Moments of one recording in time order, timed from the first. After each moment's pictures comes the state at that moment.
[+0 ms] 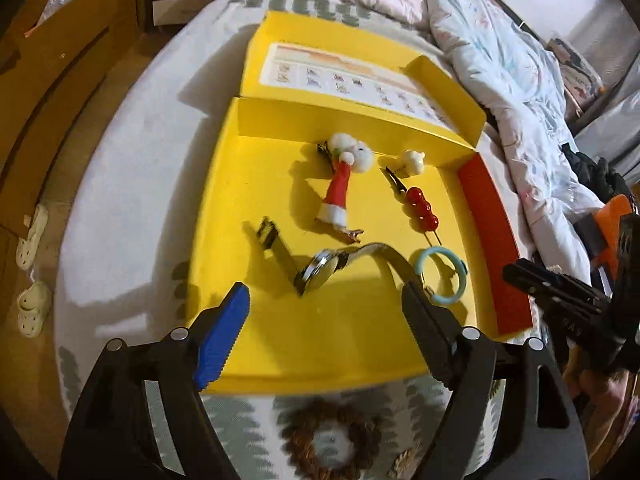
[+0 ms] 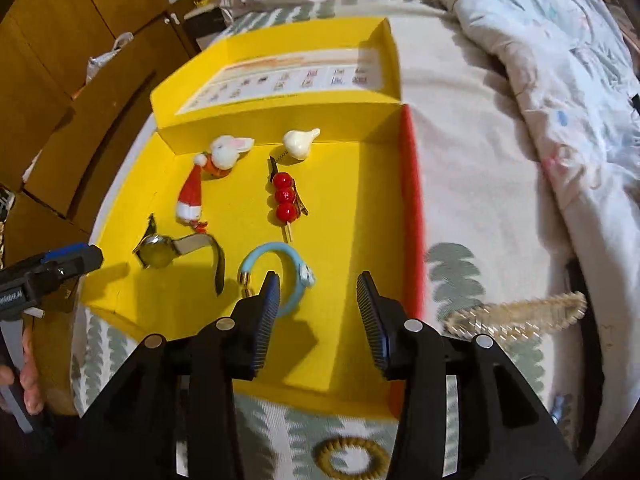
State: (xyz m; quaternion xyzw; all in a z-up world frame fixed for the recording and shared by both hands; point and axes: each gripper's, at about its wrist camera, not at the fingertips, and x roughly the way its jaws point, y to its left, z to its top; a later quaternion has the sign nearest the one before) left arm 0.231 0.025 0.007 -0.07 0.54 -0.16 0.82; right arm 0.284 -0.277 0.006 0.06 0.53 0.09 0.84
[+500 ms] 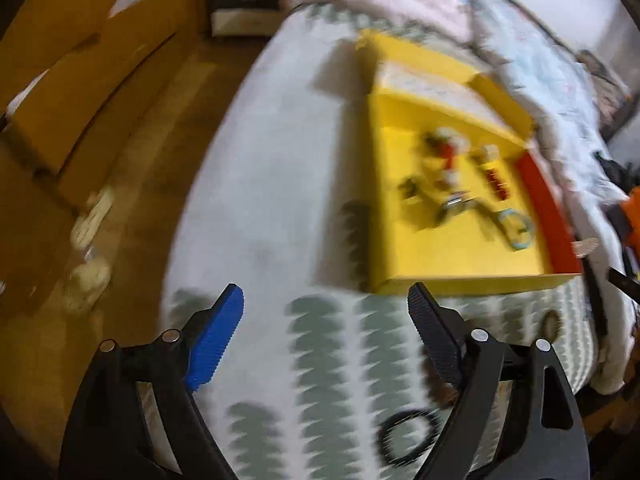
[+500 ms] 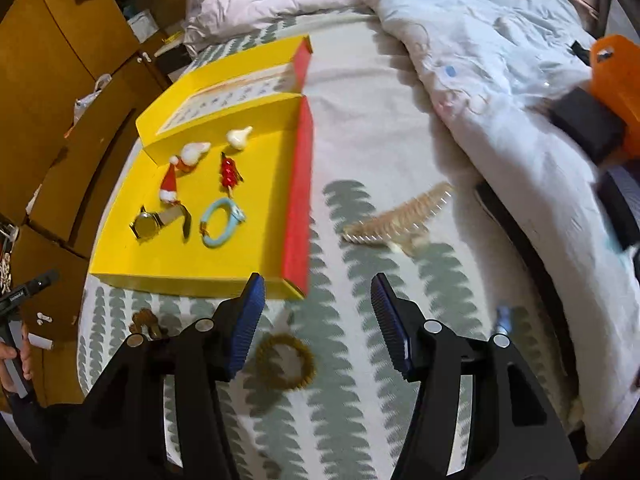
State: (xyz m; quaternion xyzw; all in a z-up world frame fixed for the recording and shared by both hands) left arm 0.176 0.131 0.000 -0.05 0.54 -0.06 0.84; right arm 0.182 -0.357 0.032 0.12 0.51 0.03 0.85
